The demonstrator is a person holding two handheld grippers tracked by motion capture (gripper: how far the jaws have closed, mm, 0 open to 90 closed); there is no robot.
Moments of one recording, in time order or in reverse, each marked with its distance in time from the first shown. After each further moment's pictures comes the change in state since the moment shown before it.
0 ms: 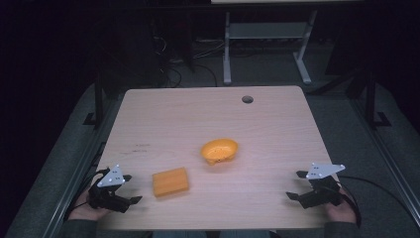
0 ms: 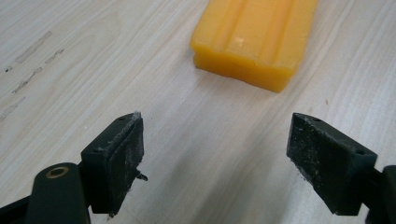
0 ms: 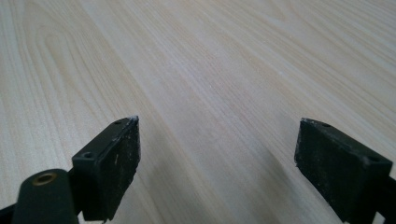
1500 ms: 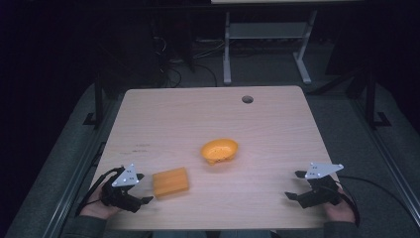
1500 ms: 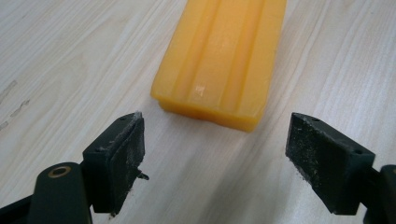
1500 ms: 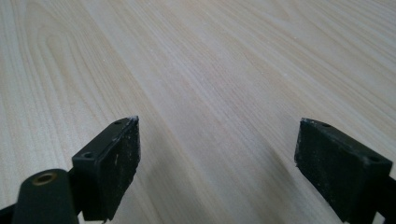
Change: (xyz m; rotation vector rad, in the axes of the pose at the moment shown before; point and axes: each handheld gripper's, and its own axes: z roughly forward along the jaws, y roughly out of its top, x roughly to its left) left arm -0.018 0.029 0.013 0.007 -0.023 0.099; right arm 0.000 0.001 0.003 0.002 0.011 -0.002
